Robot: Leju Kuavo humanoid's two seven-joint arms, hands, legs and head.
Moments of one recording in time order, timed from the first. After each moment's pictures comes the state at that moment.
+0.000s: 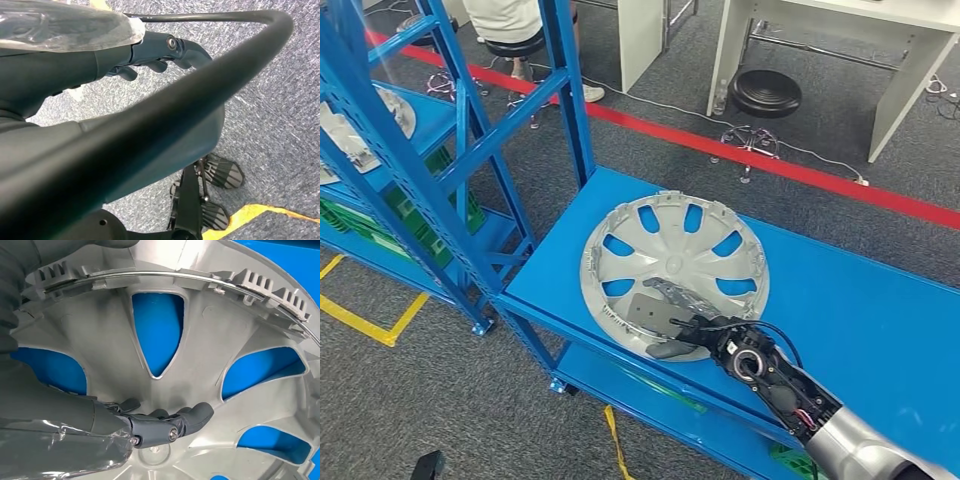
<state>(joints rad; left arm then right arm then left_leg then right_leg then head) -0.12 0.23 -0.87 -0.21 1.18 0.13 -0.01 -0.55 -0.07 0.87 -1.14 0.36 0.18 0.35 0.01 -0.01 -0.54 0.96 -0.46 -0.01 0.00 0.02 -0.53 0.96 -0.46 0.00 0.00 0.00</state>
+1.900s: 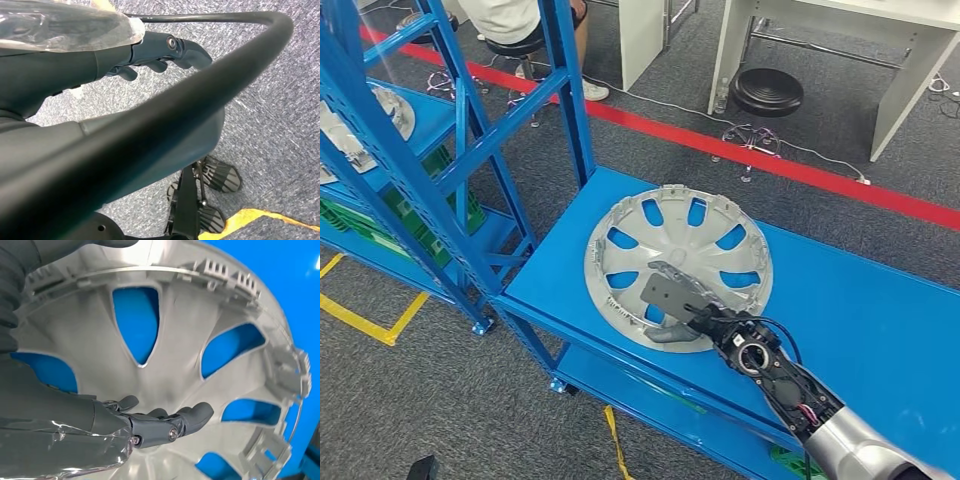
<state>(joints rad) -0.11 0.24 -0.88 -0.21 1.22 0.14 -0.03 -0.54 -0.05 0.80 -1.13 0.29 0.09 0.16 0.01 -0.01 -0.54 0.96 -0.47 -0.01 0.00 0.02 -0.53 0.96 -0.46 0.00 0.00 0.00</state>
